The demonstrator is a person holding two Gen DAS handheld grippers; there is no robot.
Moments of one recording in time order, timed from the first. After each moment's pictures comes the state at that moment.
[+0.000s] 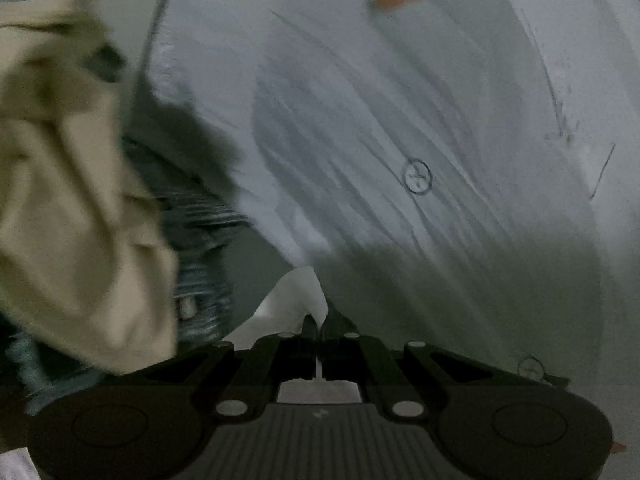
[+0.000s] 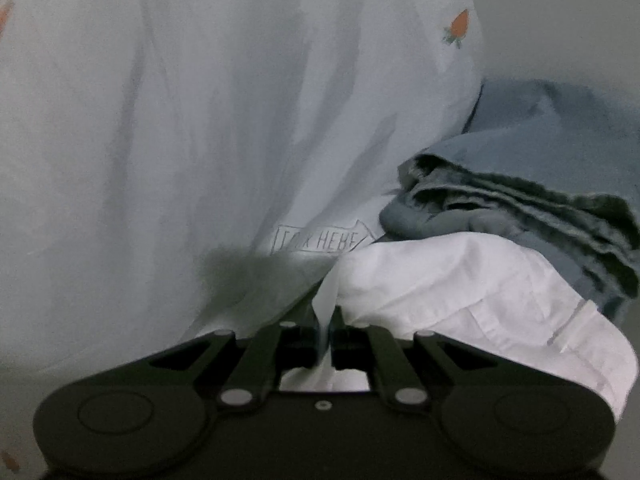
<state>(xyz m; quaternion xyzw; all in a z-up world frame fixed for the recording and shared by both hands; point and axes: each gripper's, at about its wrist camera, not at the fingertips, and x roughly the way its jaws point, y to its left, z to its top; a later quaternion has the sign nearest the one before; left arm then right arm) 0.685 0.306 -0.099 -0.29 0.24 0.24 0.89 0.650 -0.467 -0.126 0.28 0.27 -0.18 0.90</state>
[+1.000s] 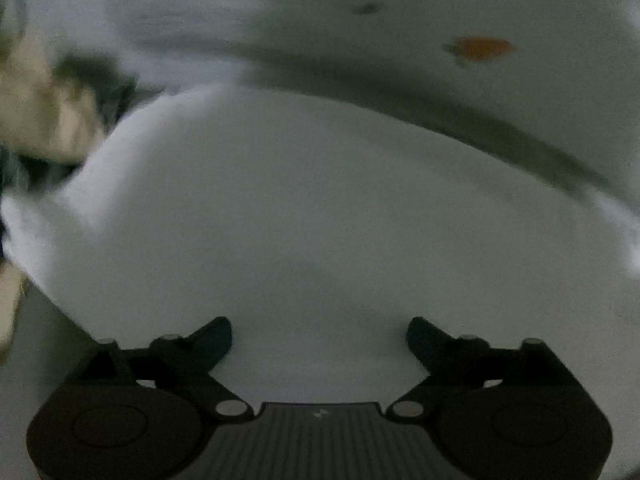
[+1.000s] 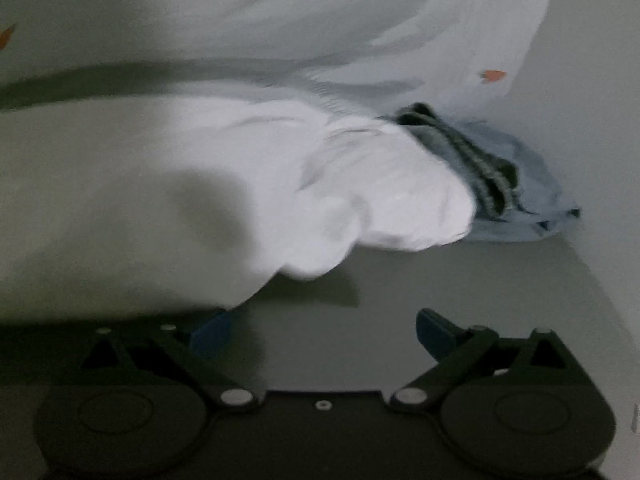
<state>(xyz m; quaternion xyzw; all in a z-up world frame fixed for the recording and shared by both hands) 0.502 0.166 -0.185 -0.06 0.42 0.06 0.91 0.428 -0.330 -0.211 -0.09 0.36 -0.16 0.91</state>
